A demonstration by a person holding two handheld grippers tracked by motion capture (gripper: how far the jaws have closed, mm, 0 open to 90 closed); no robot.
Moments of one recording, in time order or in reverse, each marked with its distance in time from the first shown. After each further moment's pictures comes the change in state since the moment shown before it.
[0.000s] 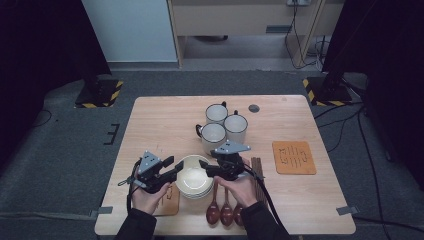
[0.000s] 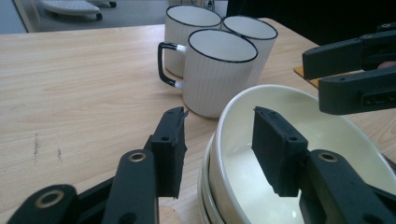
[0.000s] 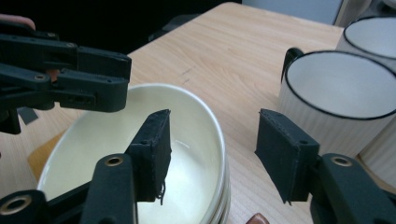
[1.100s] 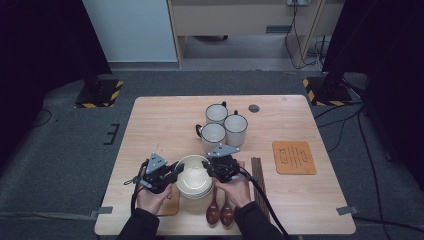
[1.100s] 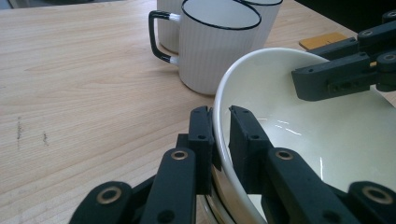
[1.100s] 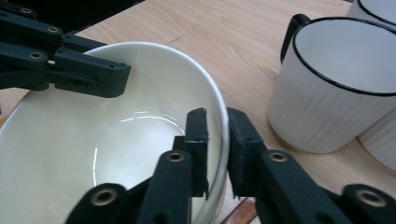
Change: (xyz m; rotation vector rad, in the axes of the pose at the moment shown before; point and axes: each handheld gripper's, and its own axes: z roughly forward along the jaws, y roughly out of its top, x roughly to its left) left arm -0.002 -0.009 0.014 0.073 0.003 0.030; right arm 0.005 -0.008 0.017 0.107 -0.063 -0.052
